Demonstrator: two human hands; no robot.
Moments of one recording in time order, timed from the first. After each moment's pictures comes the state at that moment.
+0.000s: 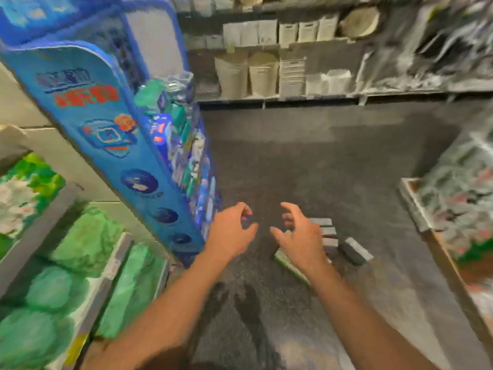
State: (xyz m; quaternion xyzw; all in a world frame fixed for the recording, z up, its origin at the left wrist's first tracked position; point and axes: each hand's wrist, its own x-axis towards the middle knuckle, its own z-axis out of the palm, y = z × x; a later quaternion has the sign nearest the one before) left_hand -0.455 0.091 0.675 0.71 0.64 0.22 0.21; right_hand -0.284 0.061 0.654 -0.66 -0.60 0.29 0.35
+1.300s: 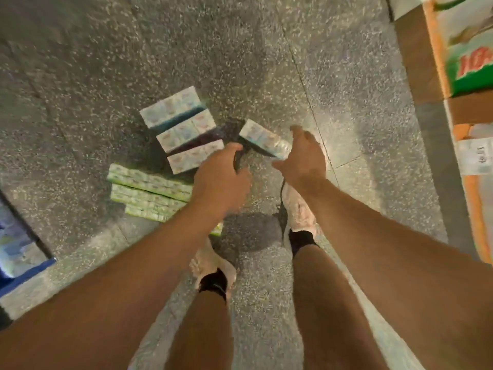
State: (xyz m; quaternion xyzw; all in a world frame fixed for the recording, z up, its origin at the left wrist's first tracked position) left_hand 0.096 0.412 0.084 0.69 0.57 -0.18 0.42; right_hand 0.250 0.349 0.024 -0.86 -0.32 0.39 0.03
